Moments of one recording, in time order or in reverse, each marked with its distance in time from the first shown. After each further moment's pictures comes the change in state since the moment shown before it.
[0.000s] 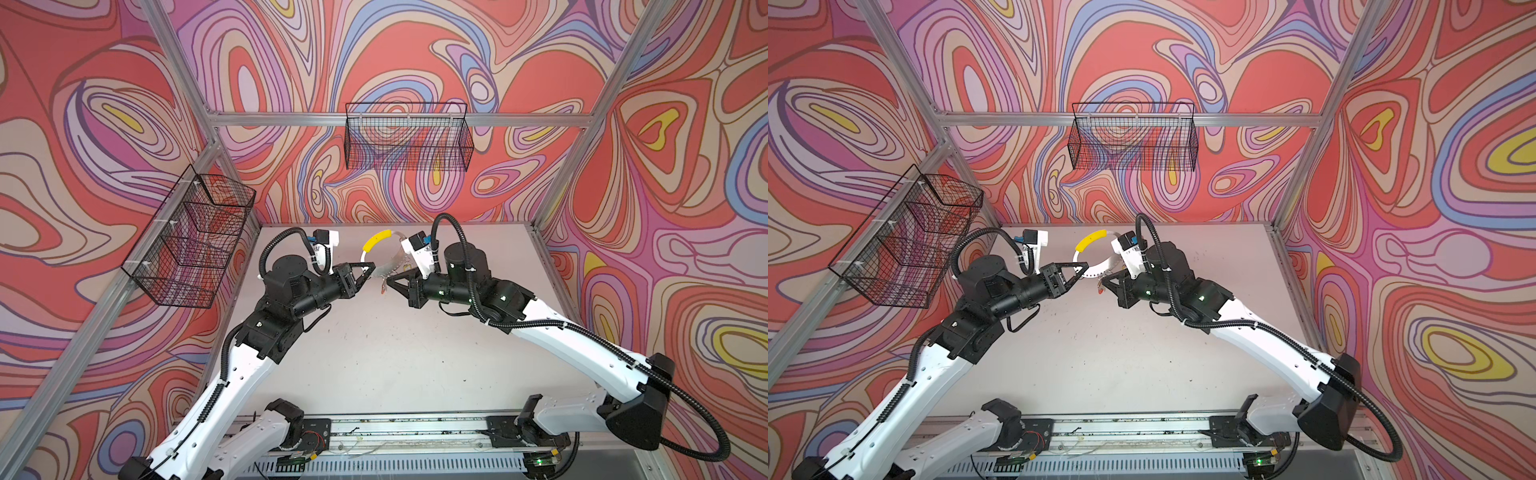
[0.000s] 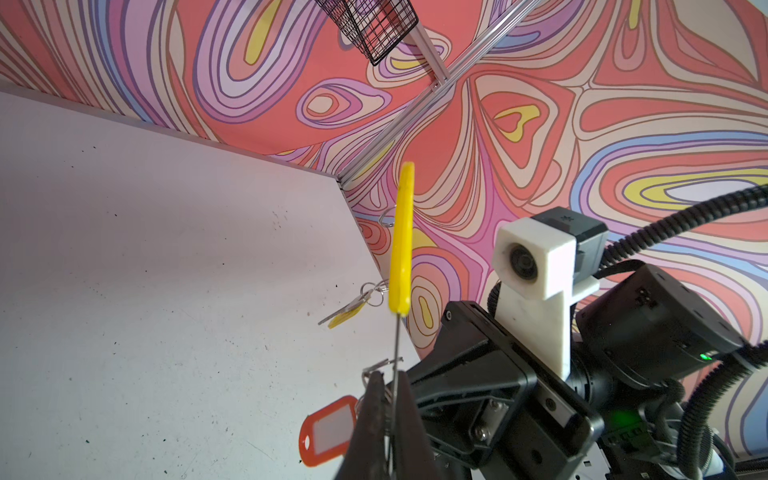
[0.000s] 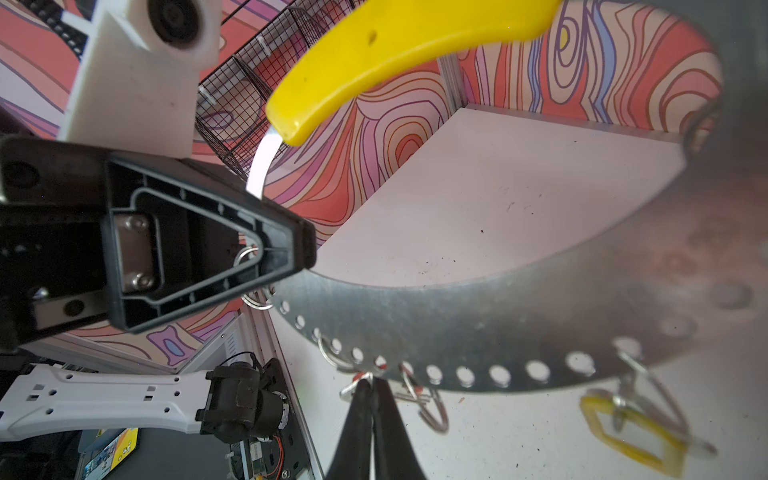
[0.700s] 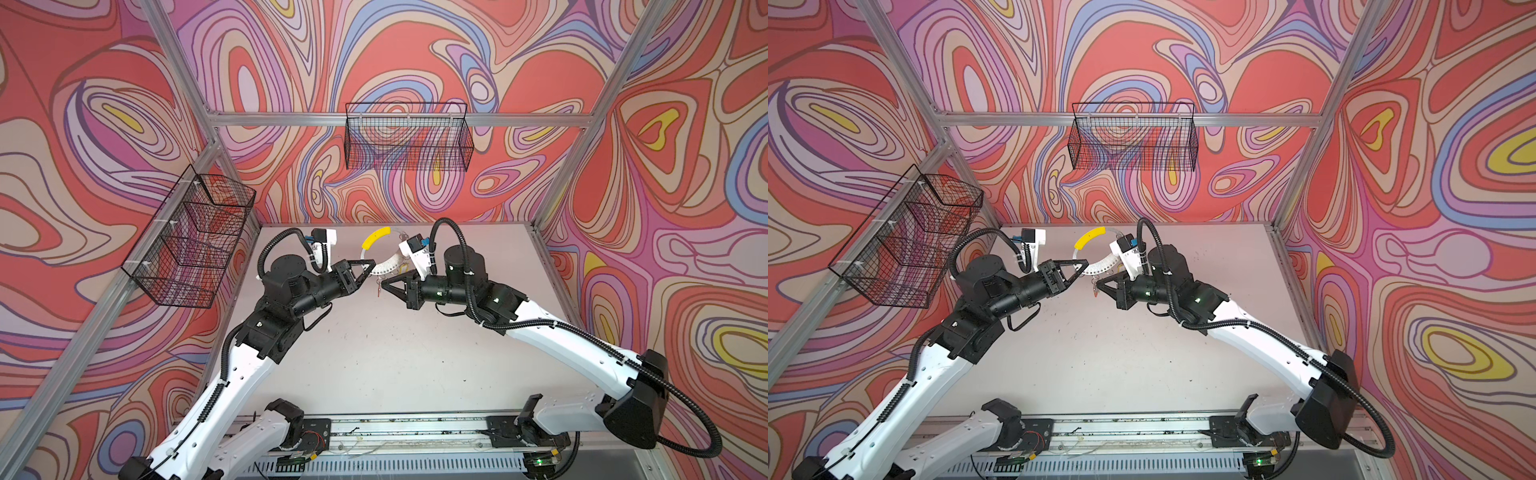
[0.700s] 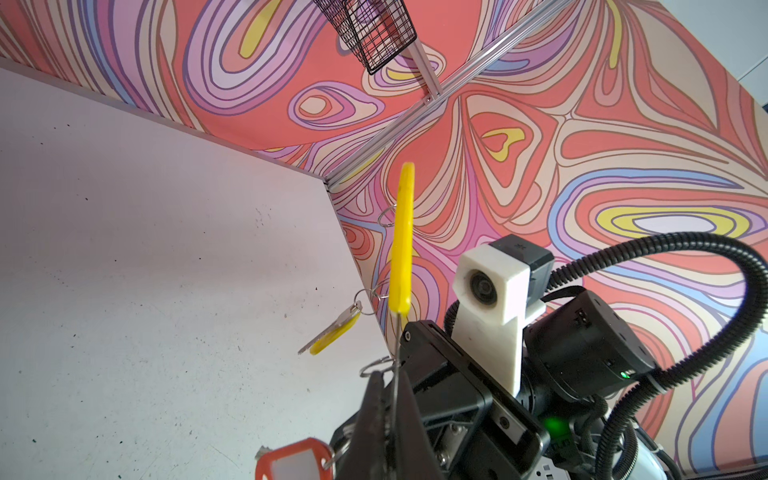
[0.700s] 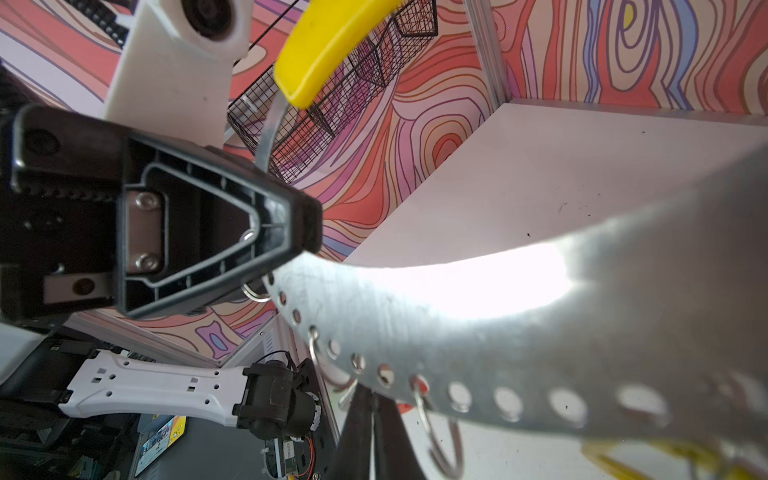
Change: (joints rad) left arm 0.000 0.000 0.000 0.040 -0.001 -0.120; right arm -0.018 0.012 -0.087 0.168 -0.129 0.067
